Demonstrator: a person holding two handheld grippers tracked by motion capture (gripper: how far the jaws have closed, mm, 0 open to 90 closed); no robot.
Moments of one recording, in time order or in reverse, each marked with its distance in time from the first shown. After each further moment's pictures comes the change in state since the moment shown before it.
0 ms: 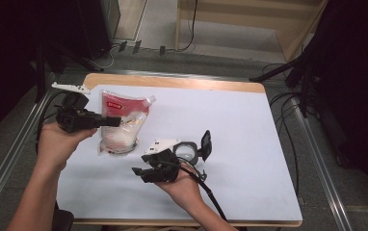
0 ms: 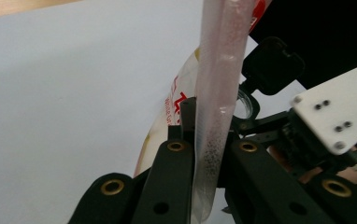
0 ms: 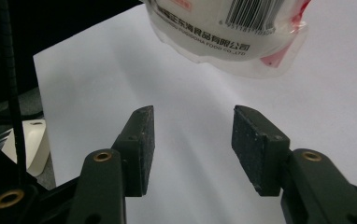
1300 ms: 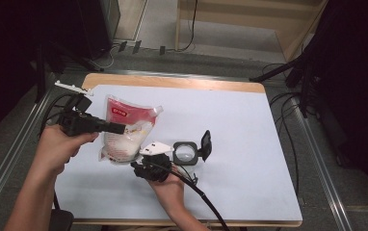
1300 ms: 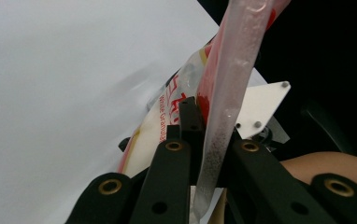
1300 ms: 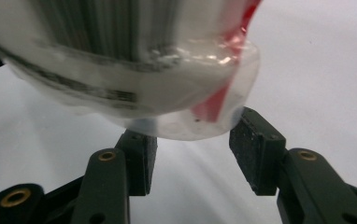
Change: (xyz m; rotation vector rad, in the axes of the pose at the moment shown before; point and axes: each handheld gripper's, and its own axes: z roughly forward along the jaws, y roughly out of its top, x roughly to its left) left arm -0.013 0.002 0.001 0.081 -0.132 -0.083; right arm -0.001 -0.016 0.041 -0.135 -0.201 0.100
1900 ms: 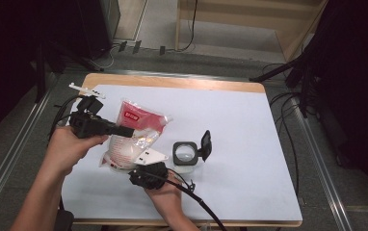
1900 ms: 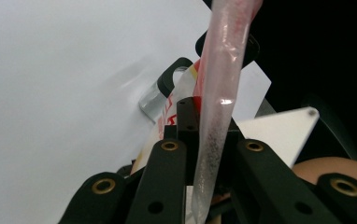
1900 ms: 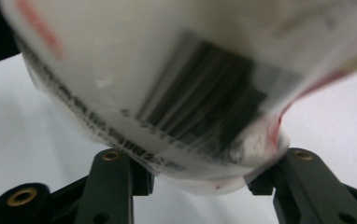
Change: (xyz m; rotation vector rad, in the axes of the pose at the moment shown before) left arm -0.007 0.004 0.022 0.036 -0.007 0.005; right arm 0.025 -0.004 -0.009 -0.012 0.017 -0.113
